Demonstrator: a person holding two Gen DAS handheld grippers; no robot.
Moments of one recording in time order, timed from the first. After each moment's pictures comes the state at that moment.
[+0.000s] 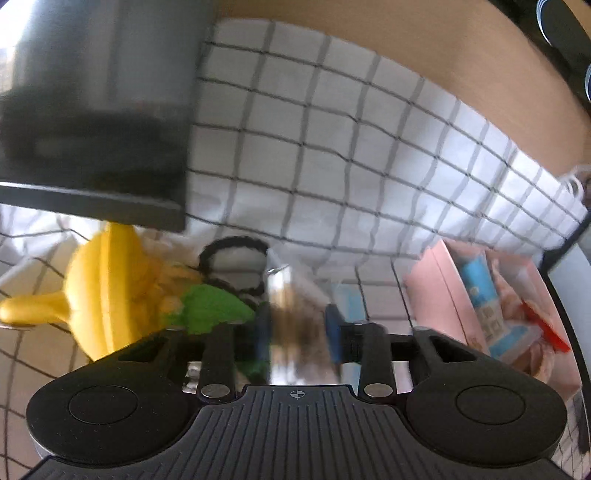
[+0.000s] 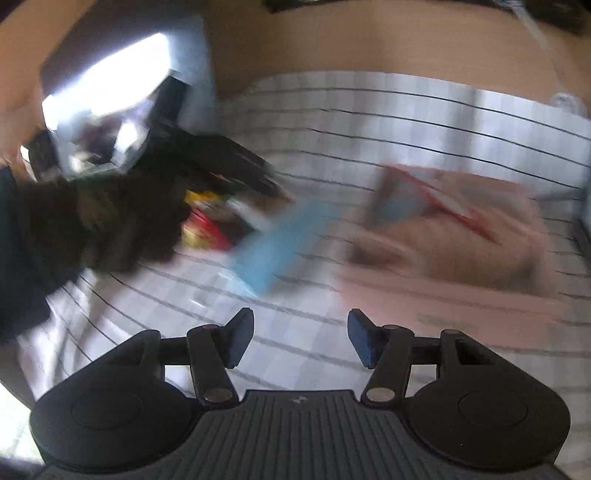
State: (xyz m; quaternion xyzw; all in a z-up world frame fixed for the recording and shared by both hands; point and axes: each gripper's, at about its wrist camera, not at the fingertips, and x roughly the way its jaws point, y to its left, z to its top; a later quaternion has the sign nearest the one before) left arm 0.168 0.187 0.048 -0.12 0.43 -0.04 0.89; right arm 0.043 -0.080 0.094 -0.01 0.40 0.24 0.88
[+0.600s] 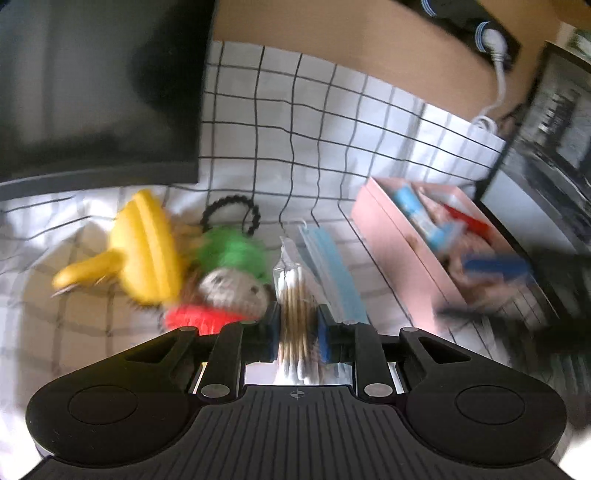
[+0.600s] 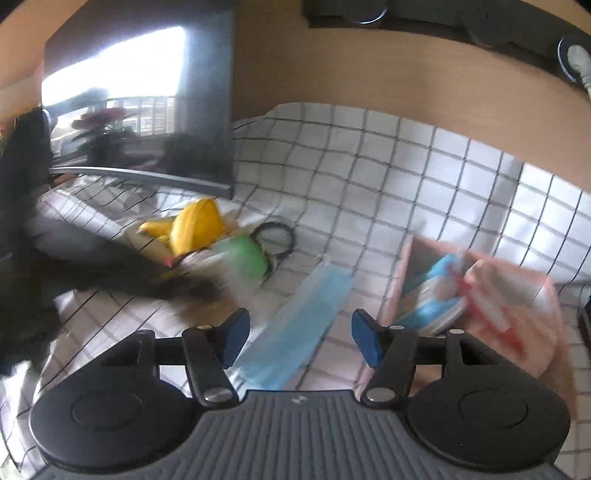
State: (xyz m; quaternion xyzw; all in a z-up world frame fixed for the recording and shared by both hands) left arm 0.060 0.226 0.074 -0.06 0.41 -0.14 0.90; right arm 0.087 0.002 0.104 -0.06 0.35 0.25 0.90
